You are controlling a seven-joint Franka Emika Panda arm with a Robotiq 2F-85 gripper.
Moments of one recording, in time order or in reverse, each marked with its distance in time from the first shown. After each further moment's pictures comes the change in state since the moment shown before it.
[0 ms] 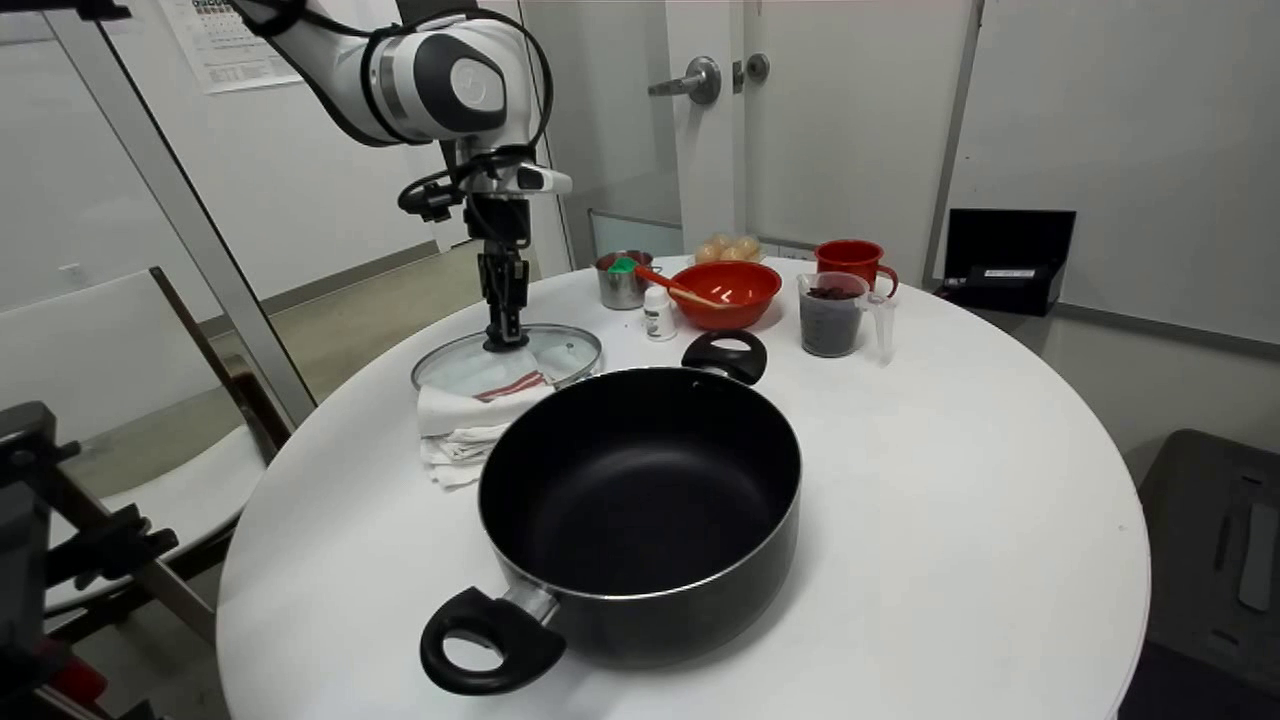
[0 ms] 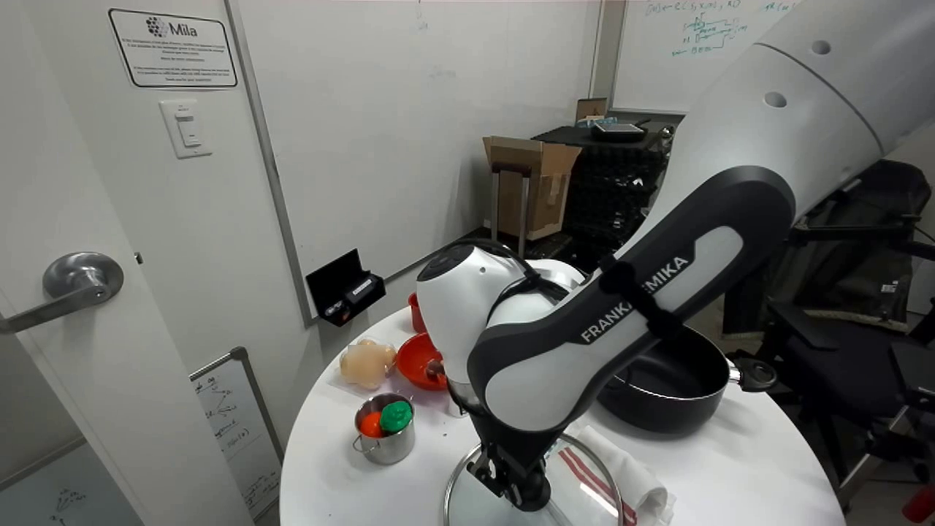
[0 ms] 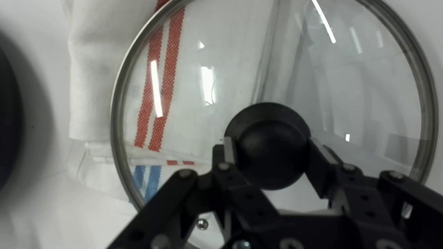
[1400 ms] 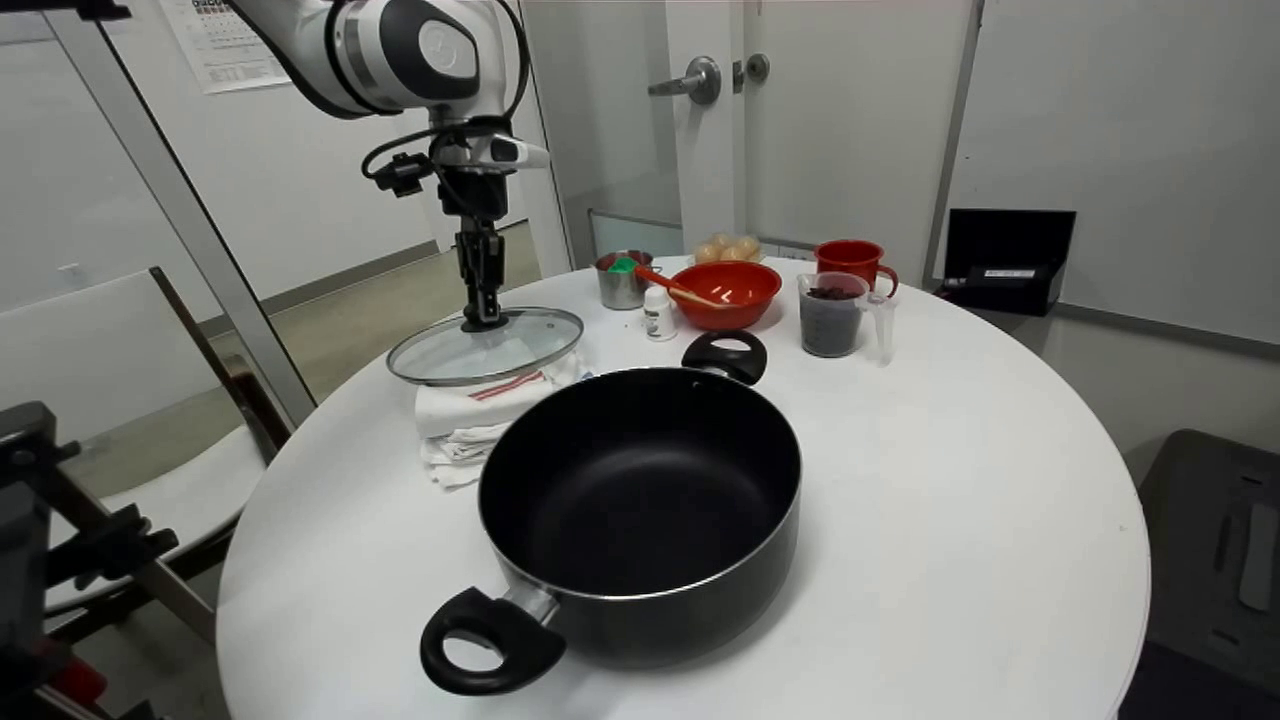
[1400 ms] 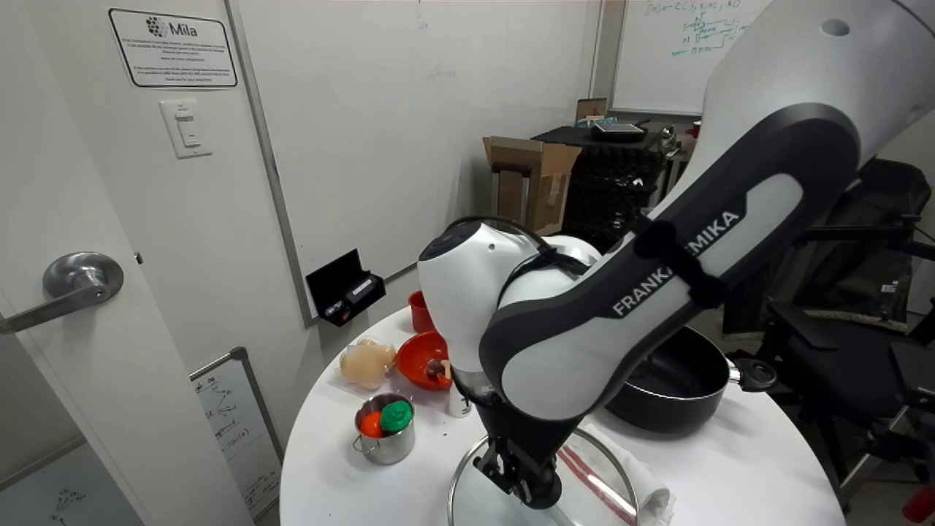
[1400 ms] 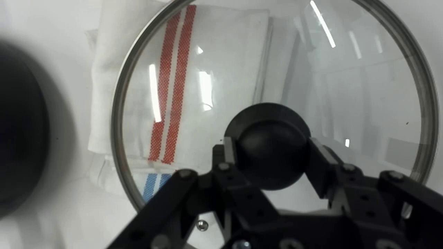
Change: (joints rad) arm 0.030 -0.120 -0.006 -0.131 0.000 0.010 0.027
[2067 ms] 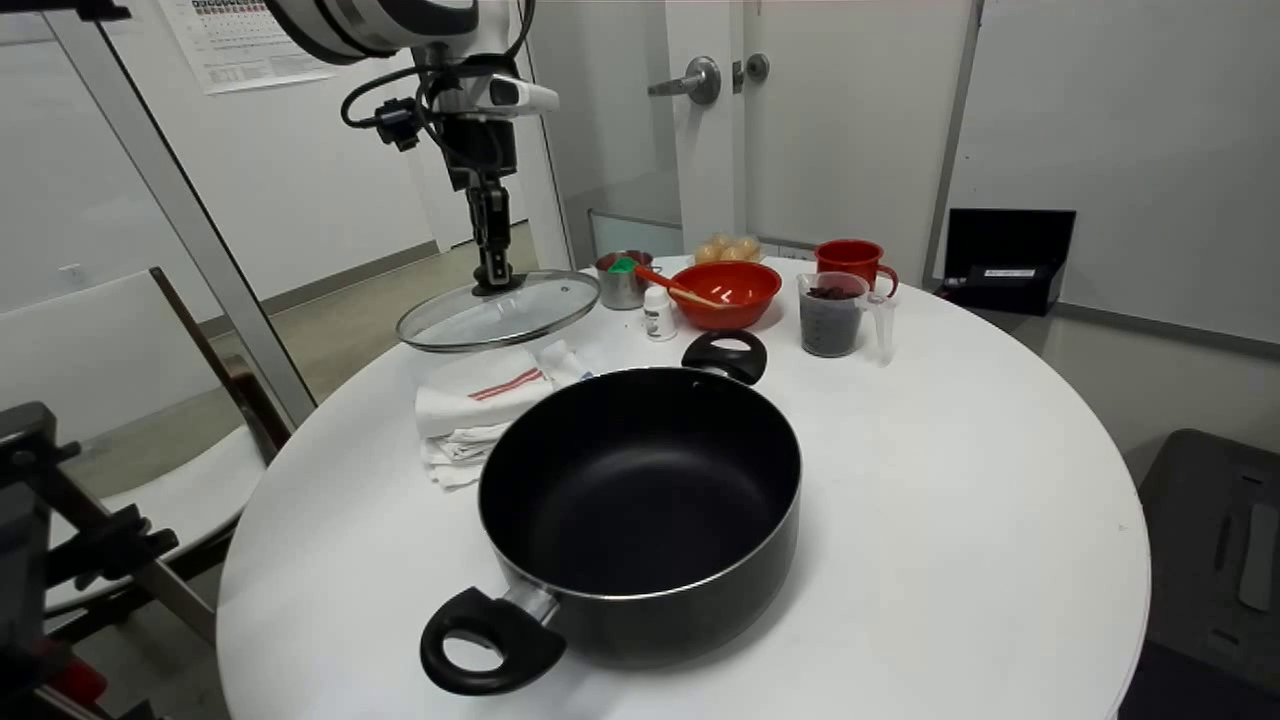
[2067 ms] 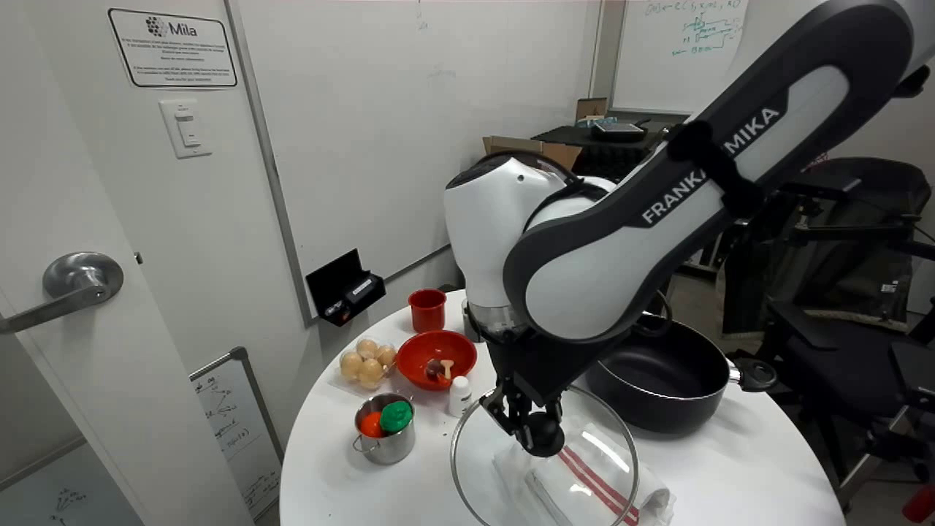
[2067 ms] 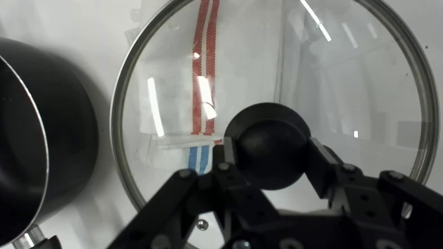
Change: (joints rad) arm -0.034 -0.151 -0.022 -0.135 0.007 0.050 0.067
